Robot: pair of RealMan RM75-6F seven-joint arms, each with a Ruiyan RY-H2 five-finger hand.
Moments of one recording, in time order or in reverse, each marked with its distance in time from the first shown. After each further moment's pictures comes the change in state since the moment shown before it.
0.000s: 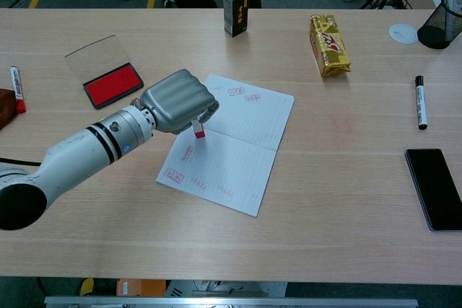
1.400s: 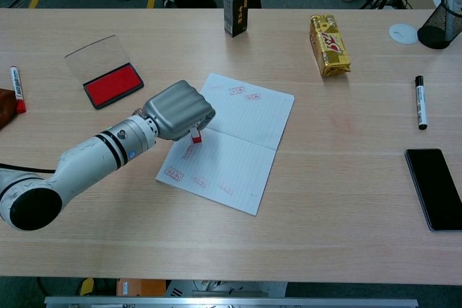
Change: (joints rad) left arm 0.022 -0.083 0.009 0.154 0.009 -0.063 -0.051; right arm -0.016 0.005 0.002 -0.007 0.012 0.013 -0.010
